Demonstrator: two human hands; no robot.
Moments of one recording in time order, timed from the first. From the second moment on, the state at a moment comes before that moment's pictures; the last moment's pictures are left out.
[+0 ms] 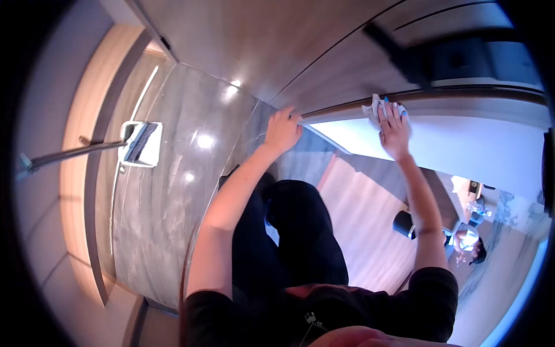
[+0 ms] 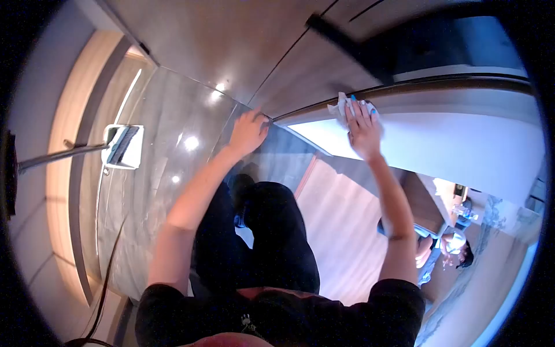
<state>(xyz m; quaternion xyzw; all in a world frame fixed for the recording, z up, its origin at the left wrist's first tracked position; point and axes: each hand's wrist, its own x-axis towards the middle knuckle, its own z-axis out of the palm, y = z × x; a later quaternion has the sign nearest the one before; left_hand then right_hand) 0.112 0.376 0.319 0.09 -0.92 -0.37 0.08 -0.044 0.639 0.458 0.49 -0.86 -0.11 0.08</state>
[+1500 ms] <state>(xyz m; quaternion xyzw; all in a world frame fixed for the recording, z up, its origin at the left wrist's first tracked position) 0.404 0.108 0.743 0.06 -0.14 -0.98 0.10 0.232 0.225 0.785 0.28 -0.47 0.63 -0.55</state>
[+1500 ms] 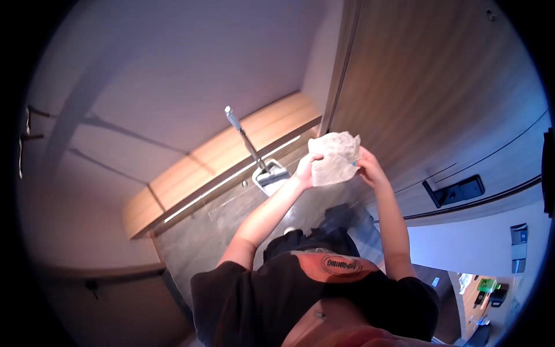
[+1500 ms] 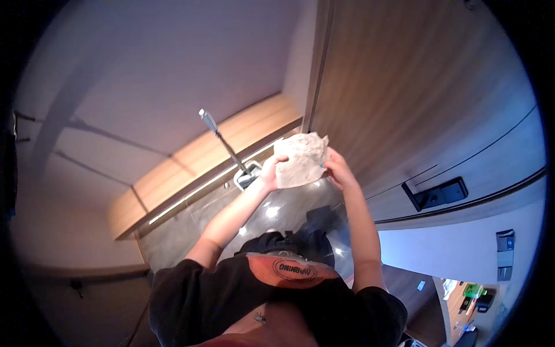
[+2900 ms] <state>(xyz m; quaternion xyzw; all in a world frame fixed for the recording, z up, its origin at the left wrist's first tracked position) -0.048 -0.306 1.302 -0.15 -0.67 -0.03 0.72 -0.089 -0.136 1.332 -0.38 0.54 -0.03 -0.75</state>
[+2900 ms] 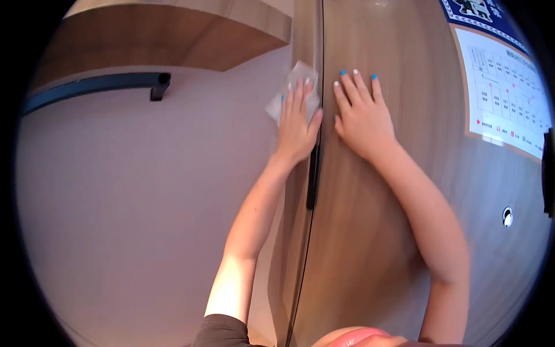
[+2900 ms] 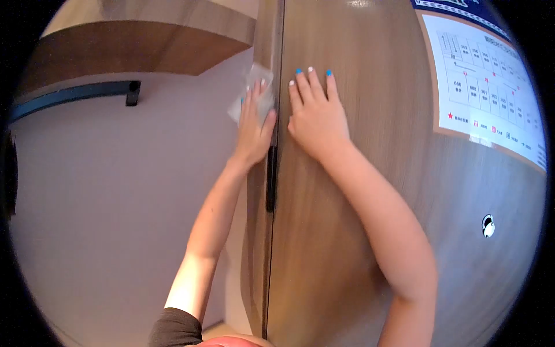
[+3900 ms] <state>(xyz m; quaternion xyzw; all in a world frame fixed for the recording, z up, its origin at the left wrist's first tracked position) -0.027 -0.320 1.196 -0.18 -0.74 -0.03 0.64 -0.082 -0.149 1.328 -0.34 0.56 0.06 -0.76</state>
